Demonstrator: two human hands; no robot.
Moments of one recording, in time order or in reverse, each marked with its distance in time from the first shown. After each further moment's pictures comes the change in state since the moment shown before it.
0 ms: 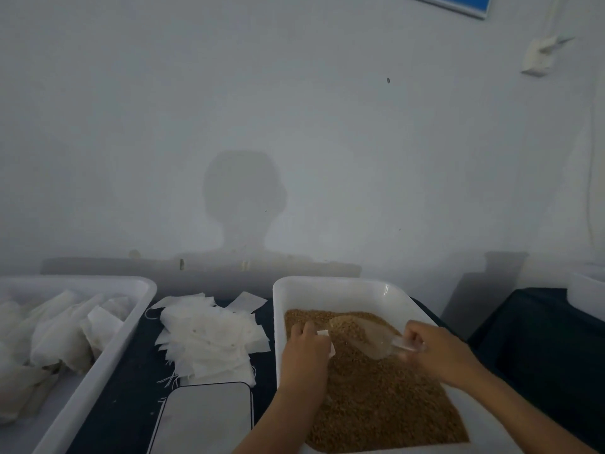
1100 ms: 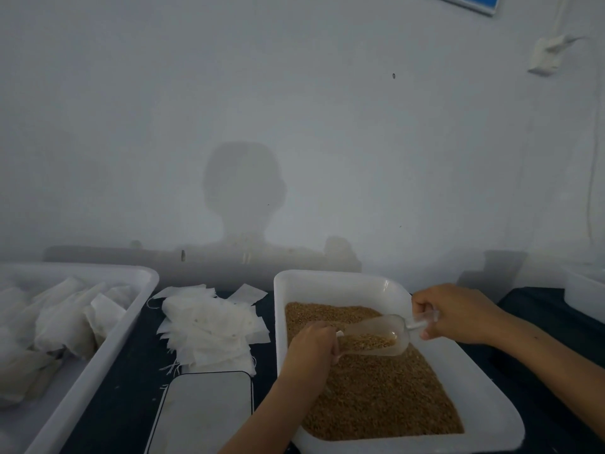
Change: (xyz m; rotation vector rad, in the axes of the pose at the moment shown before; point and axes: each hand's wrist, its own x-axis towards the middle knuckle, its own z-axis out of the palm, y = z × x) left_hand 0.002 0.000 -0.002 -0.187 -0.056 0.135; right_hand -0.001 -0.031 -0.076 -0.412 -0.115 -0.196
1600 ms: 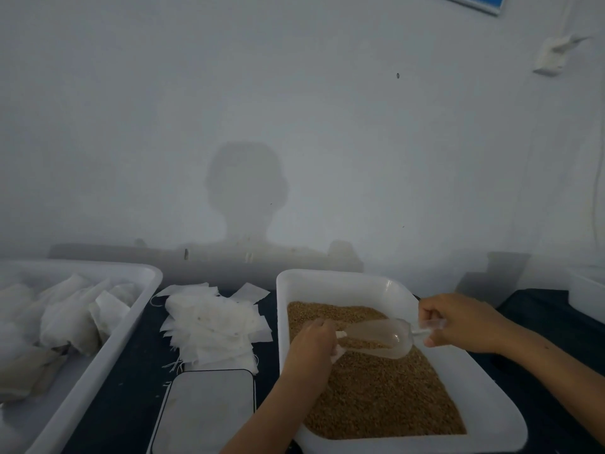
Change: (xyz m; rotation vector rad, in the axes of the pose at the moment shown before) left_hand -0.003 -0.002 0.006 -0.046 0.061 -0.041; right_hand -0.005 0.005 0.010 0.097 -0.045 0.049
